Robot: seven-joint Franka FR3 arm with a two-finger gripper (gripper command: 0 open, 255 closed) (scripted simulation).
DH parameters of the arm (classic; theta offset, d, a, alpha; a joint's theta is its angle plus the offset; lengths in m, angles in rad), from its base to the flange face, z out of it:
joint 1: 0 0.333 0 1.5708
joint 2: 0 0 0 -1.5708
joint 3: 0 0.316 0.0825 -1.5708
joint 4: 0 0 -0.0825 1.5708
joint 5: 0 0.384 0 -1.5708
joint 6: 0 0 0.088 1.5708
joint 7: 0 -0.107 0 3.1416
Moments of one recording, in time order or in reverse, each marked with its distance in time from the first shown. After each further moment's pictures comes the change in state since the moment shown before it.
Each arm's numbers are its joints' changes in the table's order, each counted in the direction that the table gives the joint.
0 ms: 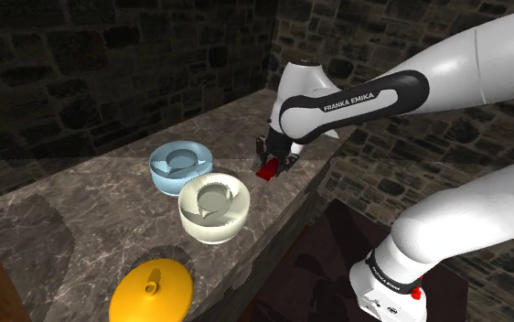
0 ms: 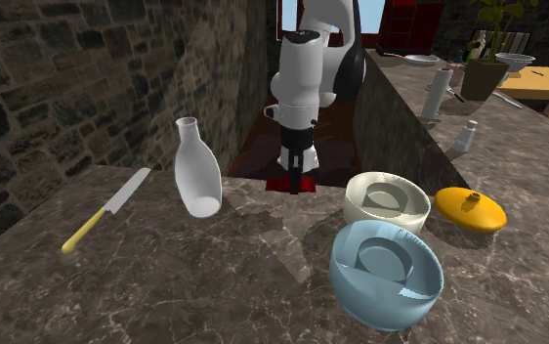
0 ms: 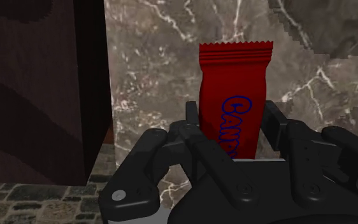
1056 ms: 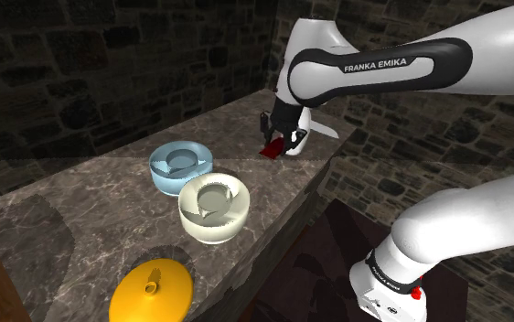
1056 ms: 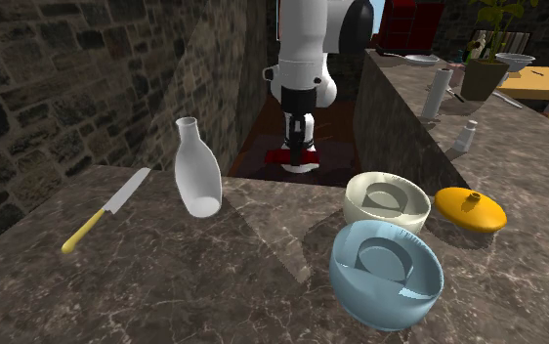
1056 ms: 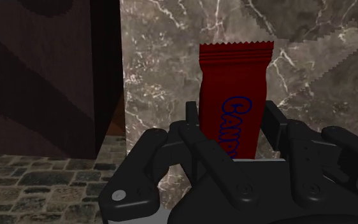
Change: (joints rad) arm 0.002 0.106 -0.045 -0.142 -0.005 0.246 0.010
